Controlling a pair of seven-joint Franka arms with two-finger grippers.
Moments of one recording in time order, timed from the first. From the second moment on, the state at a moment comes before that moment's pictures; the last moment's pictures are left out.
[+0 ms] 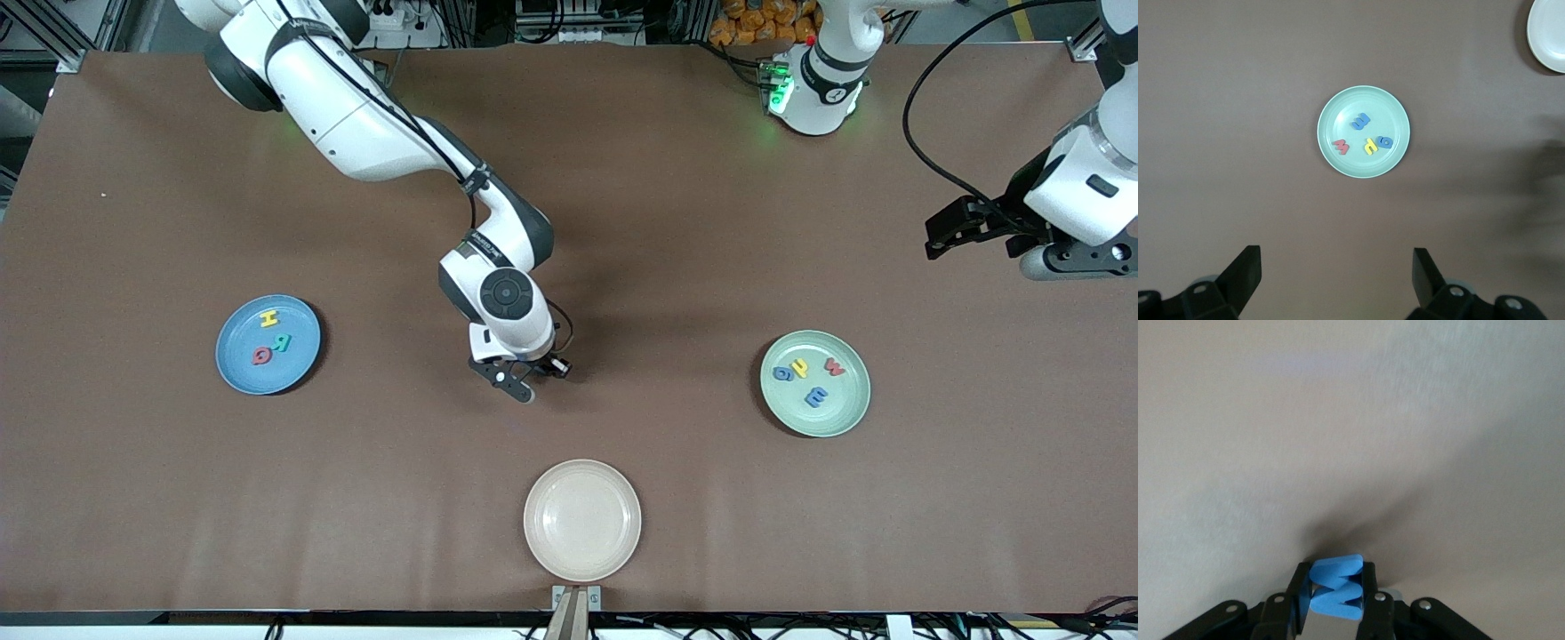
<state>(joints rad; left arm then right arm) -0.11 0.06 -0.02 -1.50 0.00 1.56 -0.15 0.48 0.93 0.22 -1.33 -0.18 2.26 1.30</state>
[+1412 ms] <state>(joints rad) -0.13 0.04 -0.02 -1.51 0.00 1.54 -0.12 0.21 0.83 0.08 -1.31 -0.10 1.85 0.14</state>
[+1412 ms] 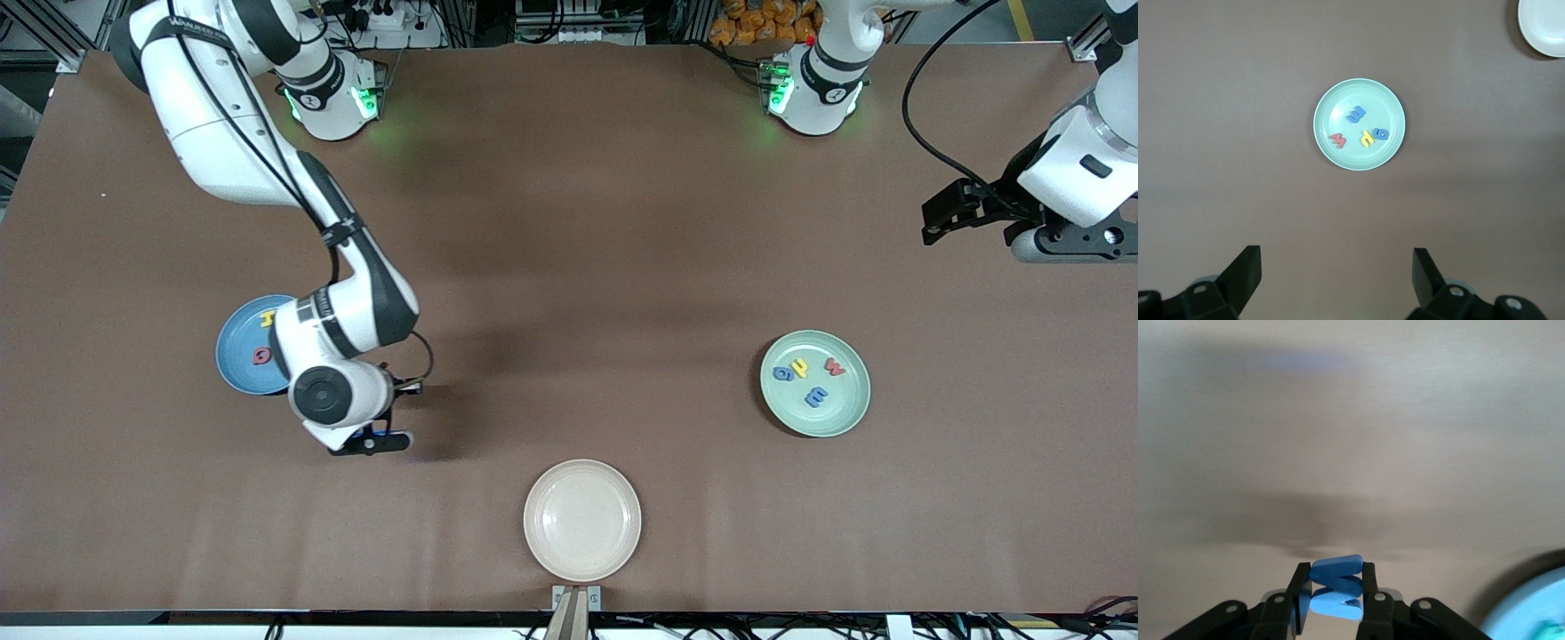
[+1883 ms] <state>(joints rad) -0.12 0.04 -0.02 -1.51 0.00 1.54 -0.12 0.19 0.77 -0.16 -1.35 -0.01 1.75 -0.30</state>
